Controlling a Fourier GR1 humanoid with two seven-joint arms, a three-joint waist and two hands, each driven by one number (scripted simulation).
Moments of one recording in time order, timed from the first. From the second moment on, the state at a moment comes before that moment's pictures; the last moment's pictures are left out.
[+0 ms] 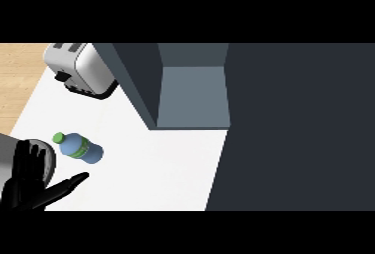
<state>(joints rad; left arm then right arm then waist) 0.13 0.04 0.35 -1.48 0.14 0.09 -0.16 0.08 -0.10 0.53 -2.47 0.11 -0.18 0.43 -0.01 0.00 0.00</state>
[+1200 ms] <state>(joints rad) -0.21 0.16 0.50 -0.62 0.21 -0.03 -0.71 0.11 -0.18 0.59 -2.47 0.13 -0.26 0.38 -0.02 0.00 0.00</state>
